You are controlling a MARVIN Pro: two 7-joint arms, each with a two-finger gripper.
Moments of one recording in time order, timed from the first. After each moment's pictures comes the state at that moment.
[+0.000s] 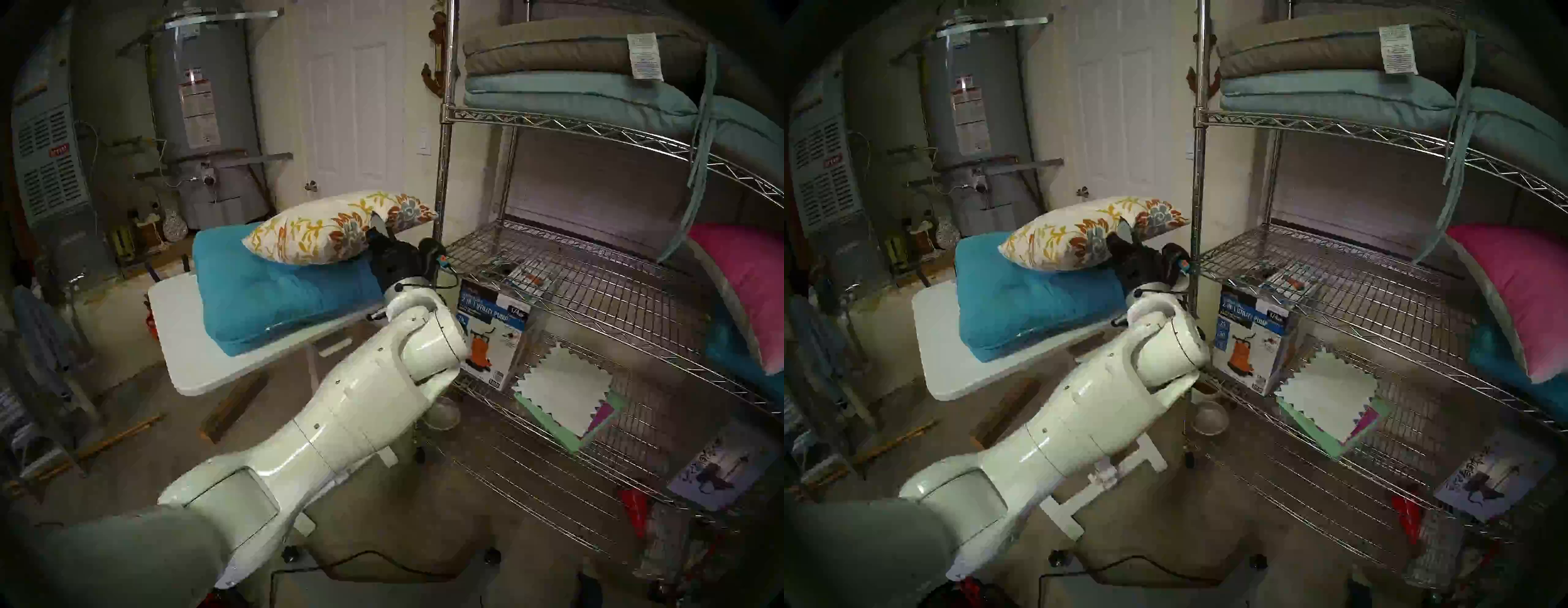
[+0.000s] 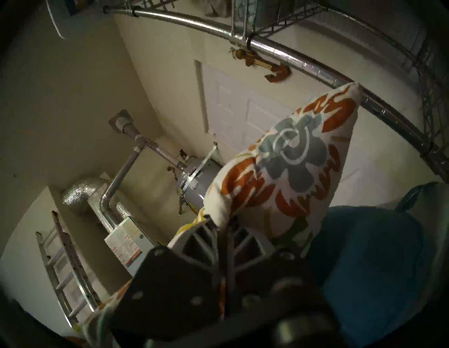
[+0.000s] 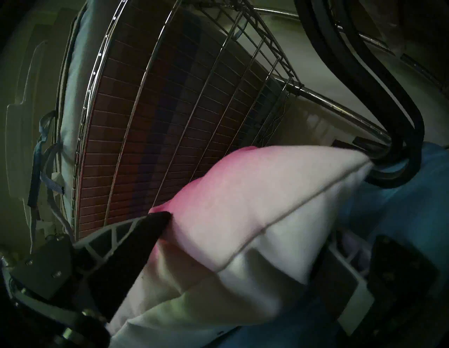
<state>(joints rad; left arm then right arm) 0.92 -1.55 -0.74 -1.39 0.49 0.88 0.82 -1.56 -0.40 2.88 -0.12 1.10 0.36 1.36</state>
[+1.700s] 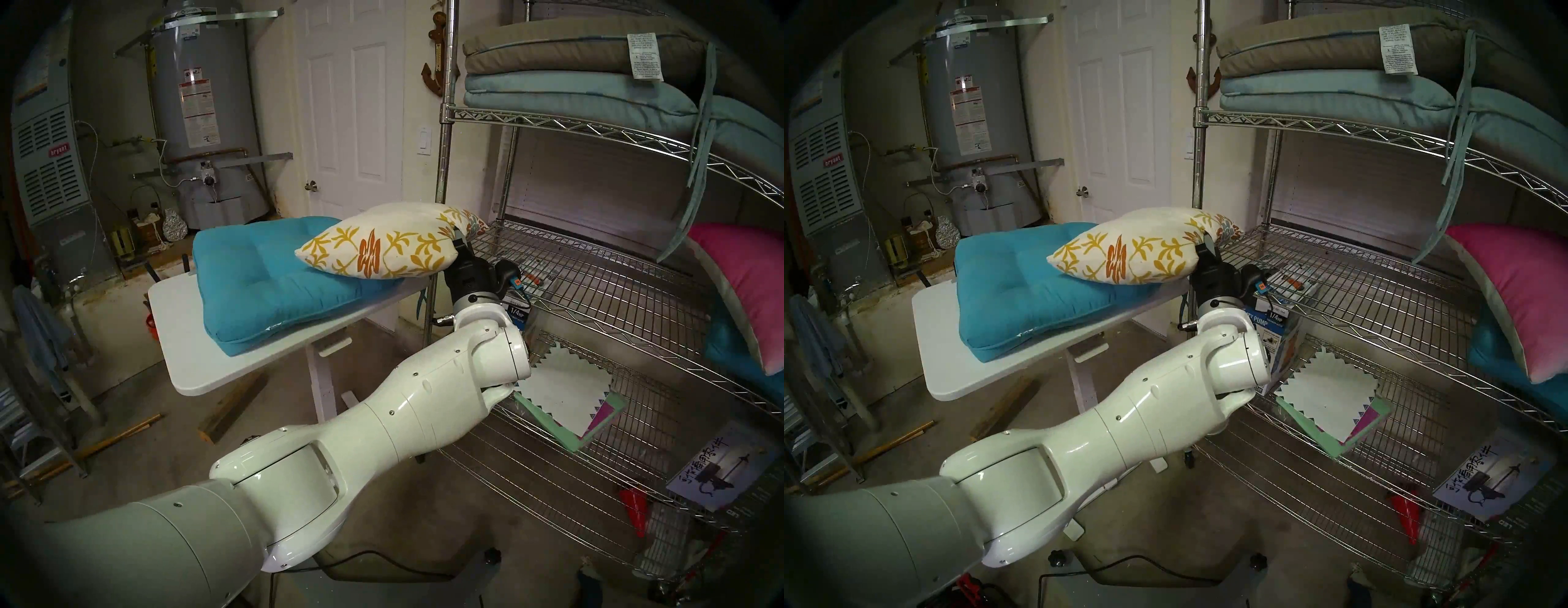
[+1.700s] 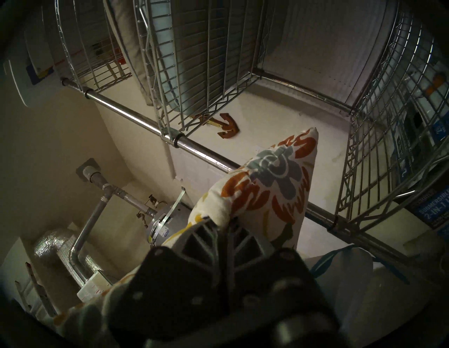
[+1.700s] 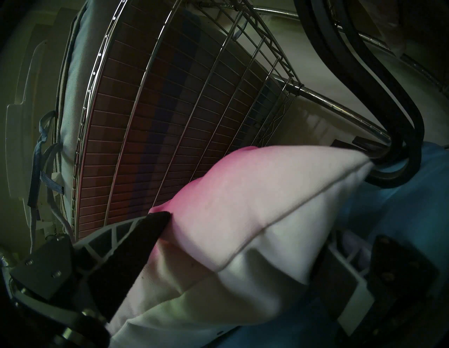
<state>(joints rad) 0.78 -1.76 -0.56 -1.02 0.49 0.77 0.77 -1.56 -0.40 2.88 -0.12 1.10 0.36 1.36</state>
